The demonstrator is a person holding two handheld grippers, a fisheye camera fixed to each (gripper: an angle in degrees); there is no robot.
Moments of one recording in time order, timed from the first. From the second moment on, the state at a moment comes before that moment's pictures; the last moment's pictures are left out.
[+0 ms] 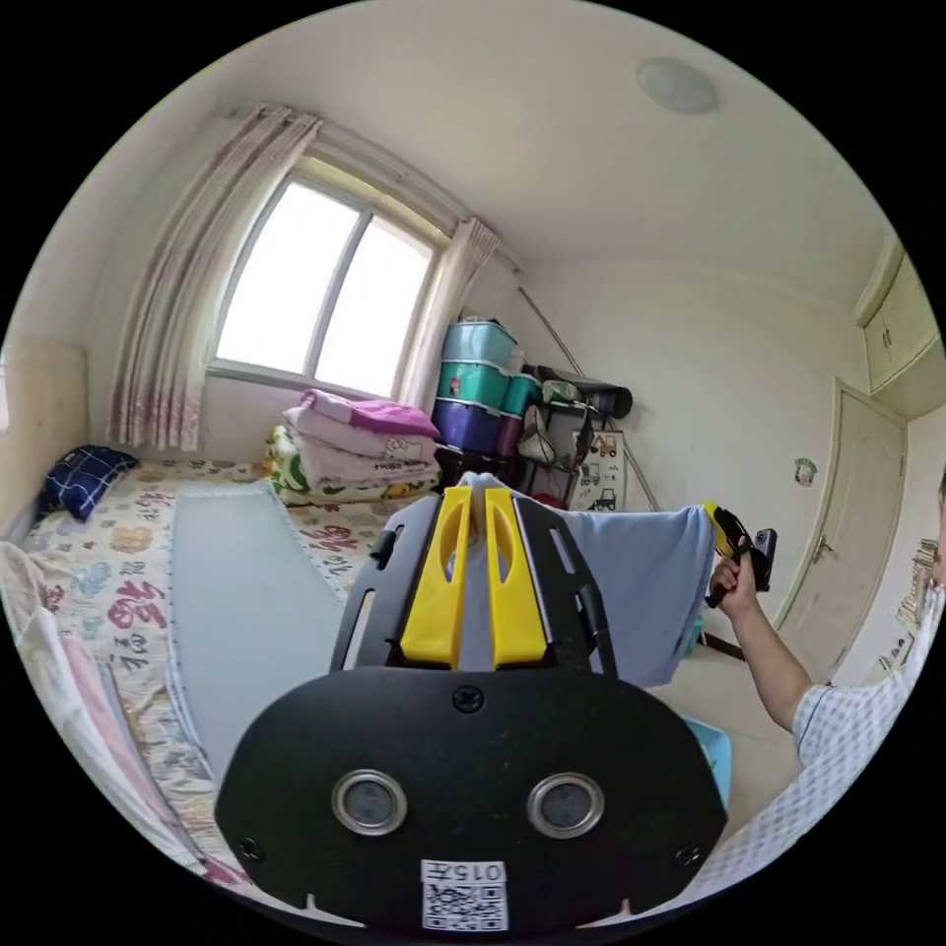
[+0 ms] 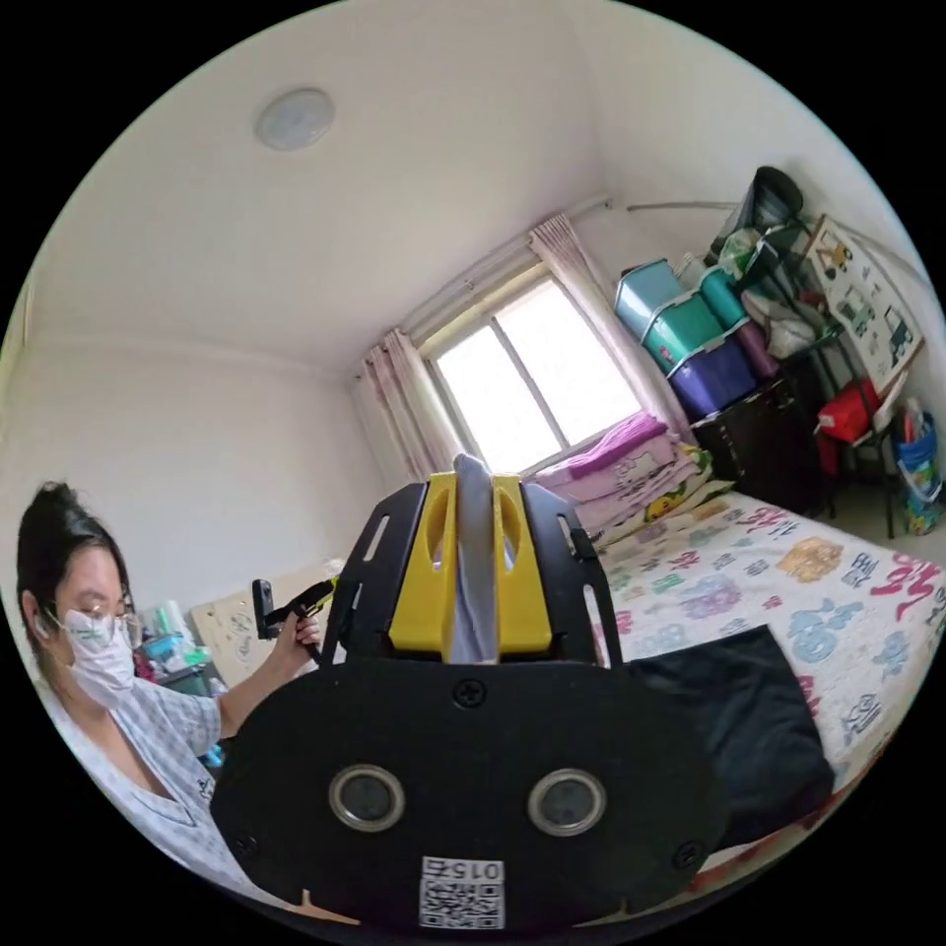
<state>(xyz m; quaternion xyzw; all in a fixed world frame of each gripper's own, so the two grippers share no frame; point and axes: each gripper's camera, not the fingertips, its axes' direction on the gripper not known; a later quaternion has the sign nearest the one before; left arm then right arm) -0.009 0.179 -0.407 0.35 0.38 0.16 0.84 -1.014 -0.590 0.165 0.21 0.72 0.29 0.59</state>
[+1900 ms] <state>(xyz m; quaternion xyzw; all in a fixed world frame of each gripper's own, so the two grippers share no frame) -0.252 0.432 -0.163 0.05 0.25 -0.09 0.96 -0.810 -0.259 0.092 -0.05 0.55 0.68 0.48</state>
